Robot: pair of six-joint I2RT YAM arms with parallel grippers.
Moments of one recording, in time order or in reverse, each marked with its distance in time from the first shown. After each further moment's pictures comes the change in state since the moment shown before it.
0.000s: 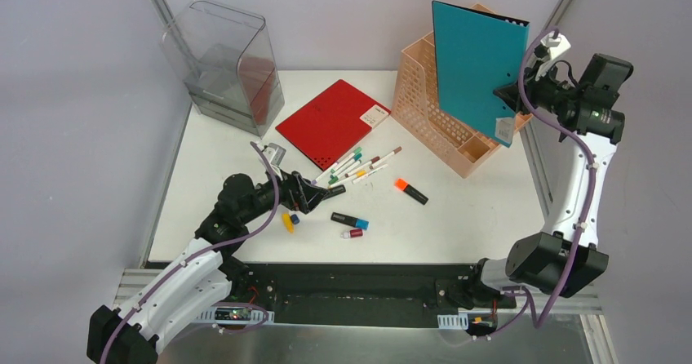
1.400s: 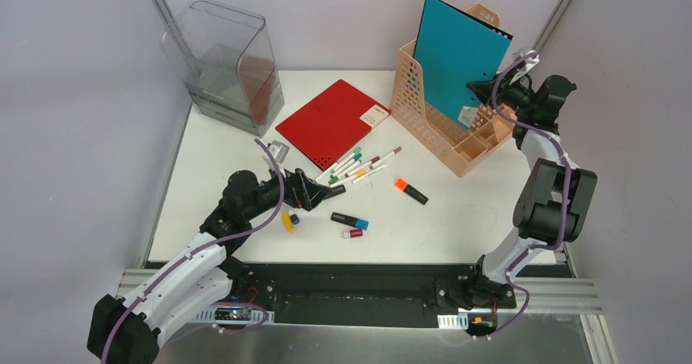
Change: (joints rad) left arm 0.000 0.072 0.002 0.051 0.003 -0.013; right arm 0.063 0.344 -0.388 1.279 -0.119 0.570
